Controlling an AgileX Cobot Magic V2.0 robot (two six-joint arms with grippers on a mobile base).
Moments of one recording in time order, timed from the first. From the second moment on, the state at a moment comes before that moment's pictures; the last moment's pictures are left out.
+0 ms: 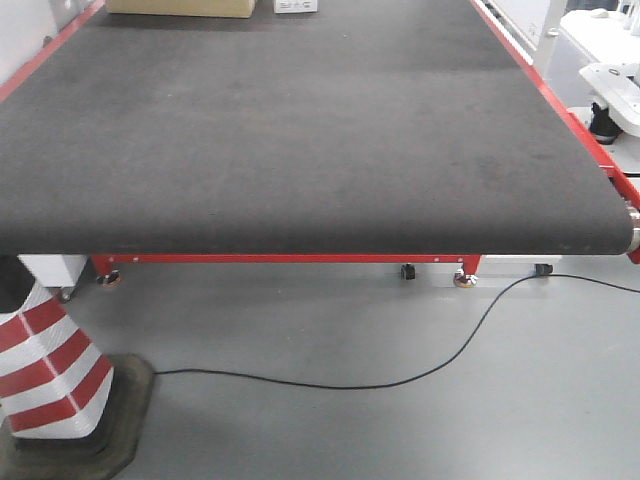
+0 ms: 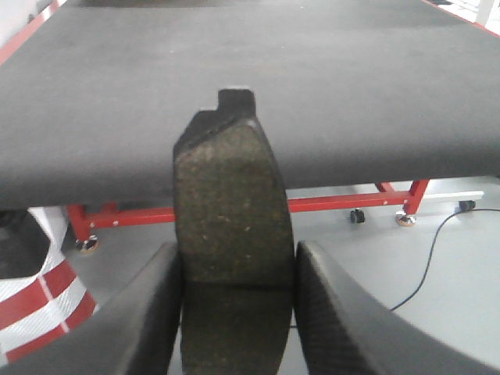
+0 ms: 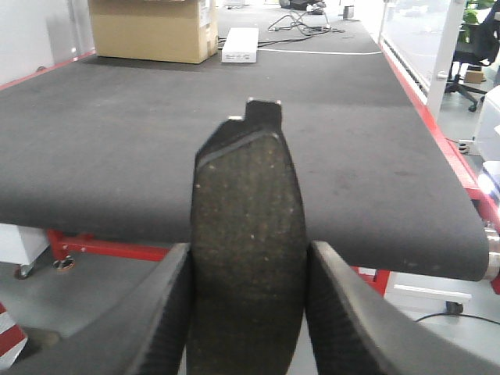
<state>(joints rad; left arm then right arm) -0.09 0.48 -0.35 -0.09 0.25 0.07 0.21 0.37 -0.42 -0.20 0.29 0.19</state>
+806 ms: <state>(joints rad) -0.09 0.48 -0.35 -0.09 0.25 0.07 0.21 0.37 -0.42 -0.20 0.29 0.19</state>
